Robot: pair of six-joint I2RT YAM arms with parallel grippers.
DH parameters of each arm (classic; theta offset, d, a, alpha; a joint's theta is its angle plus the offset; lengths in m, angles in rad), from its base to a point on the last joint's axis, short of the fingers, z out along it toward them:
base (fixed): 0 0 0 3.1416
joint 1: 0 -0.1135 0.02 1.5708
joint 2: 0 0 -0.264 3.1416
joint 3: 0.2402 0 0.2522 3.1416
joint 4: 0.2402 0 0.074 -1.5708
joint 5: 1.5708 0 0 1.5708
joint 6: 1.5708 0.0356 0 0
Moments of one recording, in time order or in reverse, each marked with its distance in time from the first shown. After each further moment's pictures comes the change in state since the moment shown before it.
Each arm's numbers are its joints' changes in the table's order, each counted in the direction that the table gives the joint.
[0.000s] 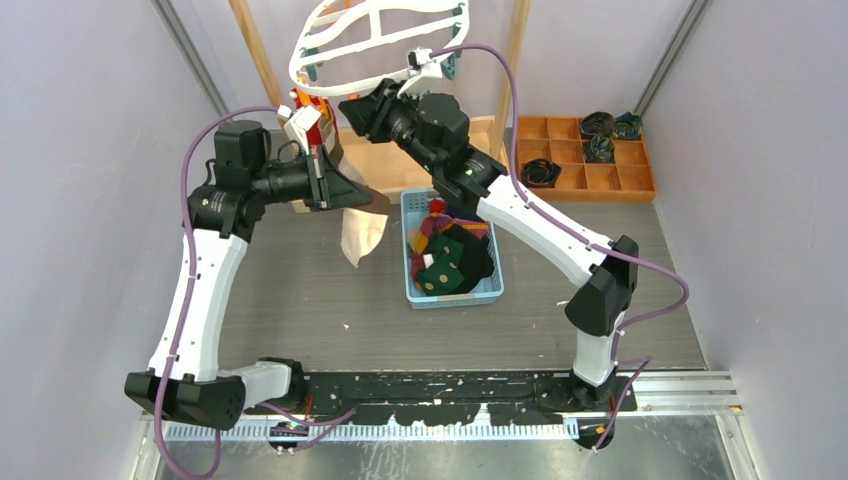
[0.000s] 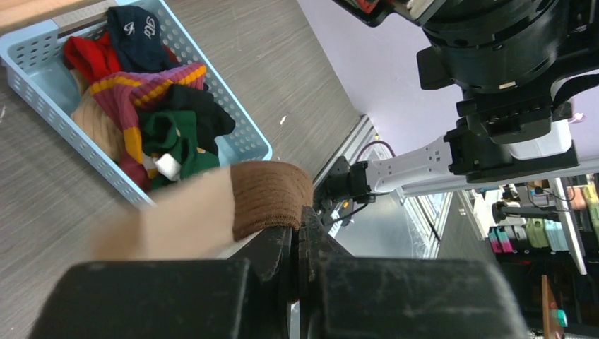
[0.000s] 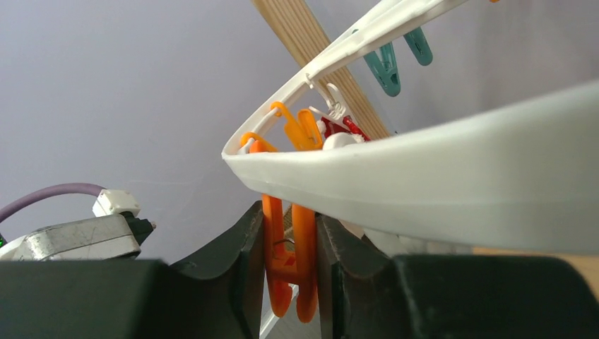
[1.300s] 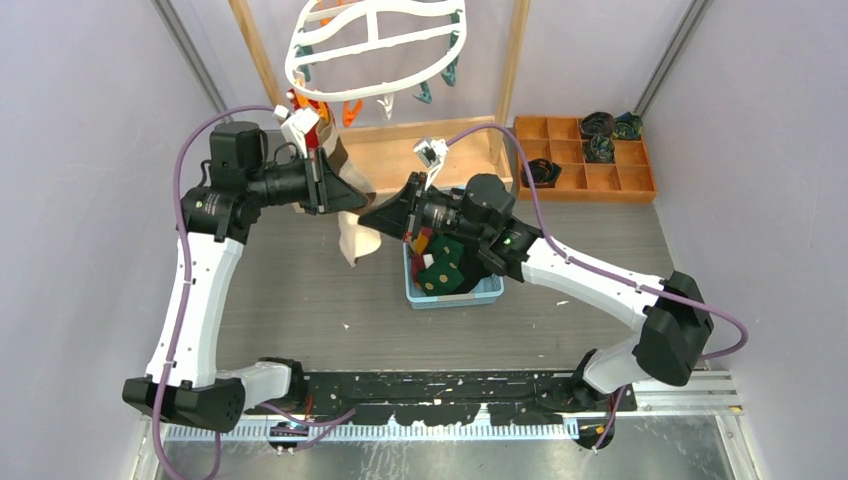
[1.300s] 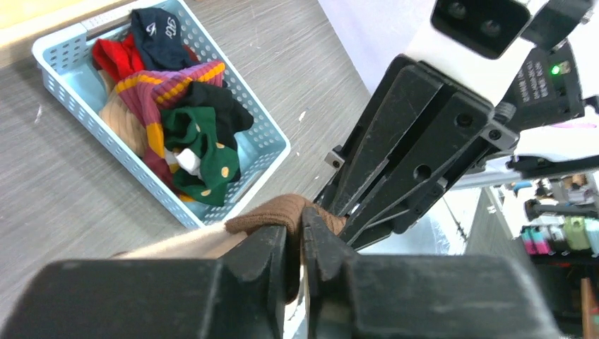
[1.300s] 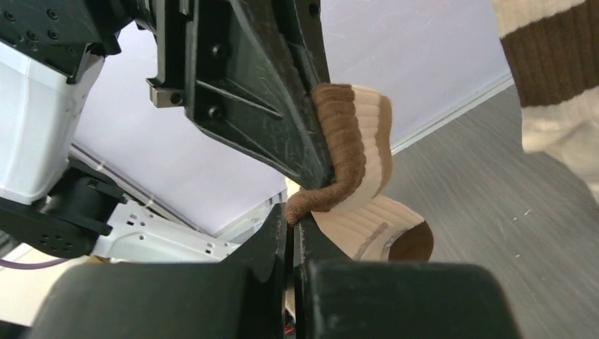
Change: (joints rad) left arm 0.000 -0.008 0.034 0.074 -0.042 0.090; right arm -0.042 -0.406 -0.781 -0.388 -0.568 0.045
